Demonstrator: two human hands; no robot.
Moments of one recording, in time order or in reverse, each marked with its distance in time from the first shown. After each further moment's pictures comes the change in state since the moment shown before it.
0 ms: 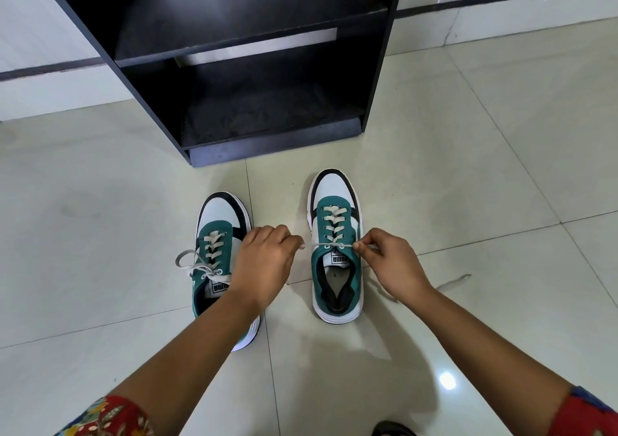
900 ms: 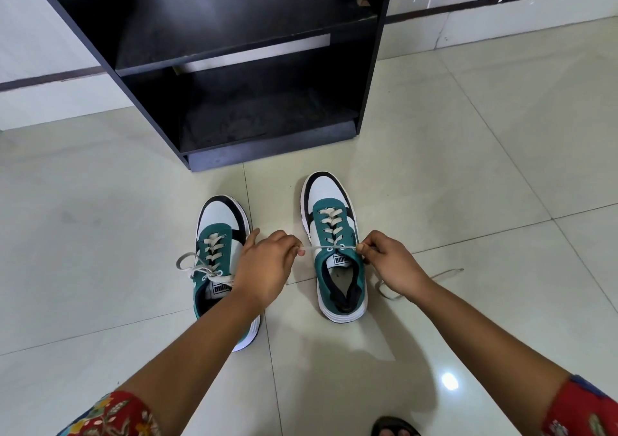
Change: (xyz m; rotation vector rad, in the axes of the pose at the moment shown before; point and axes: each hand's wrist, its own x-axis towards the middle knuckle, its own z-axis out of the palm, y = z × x) left_hand 0.001 0.005 -0.002 -0.247 -0.233 -0.193; right_hand 0.000 0.003 -0.007 0.029 -0.133 0.087
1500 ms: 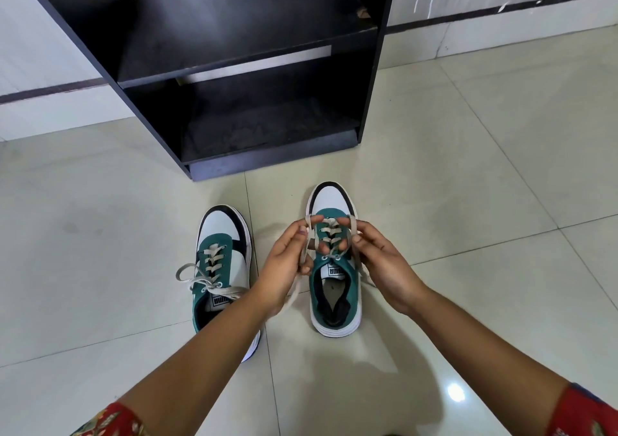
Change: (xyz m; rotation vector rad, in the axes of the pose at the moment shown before) left_hand 0.011 0.043 -0.015 -1.324 -0.057 -0.271; right_hand 0.001 -0.018 0.011 0.797 -0.148 -0.165
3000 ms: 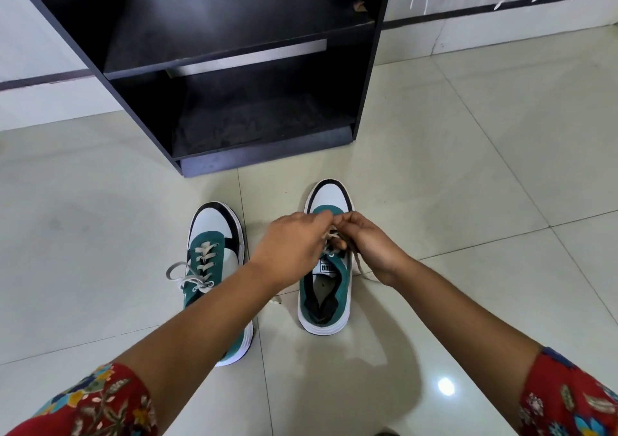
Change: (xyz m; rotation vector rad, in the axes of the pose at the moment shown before) left_hand 0.021 0.024 0.004 1.432 -0.048 0.696; right_hand 0.027 -0.022 0.009 -0.083 0.018 0.163
